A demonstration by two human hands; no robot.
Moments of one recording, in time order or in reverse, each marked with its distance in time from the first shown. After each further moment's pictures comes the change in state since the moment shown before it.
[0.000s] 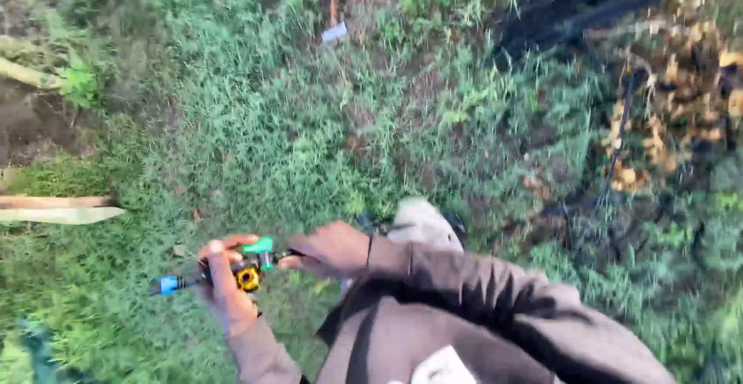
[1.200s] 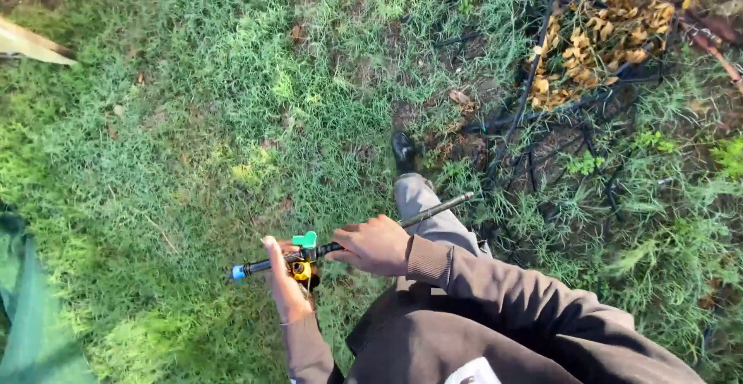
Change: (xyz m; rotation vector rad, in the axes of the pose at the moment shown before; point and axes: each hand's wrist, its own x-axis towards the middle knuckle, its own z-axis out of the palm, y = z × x) left_hand -0.718 -0.152 0.057 -0.256 0.302 -0.545; right_hand -0.680 0.003 0.132 -0.246 -0.176 -0.053
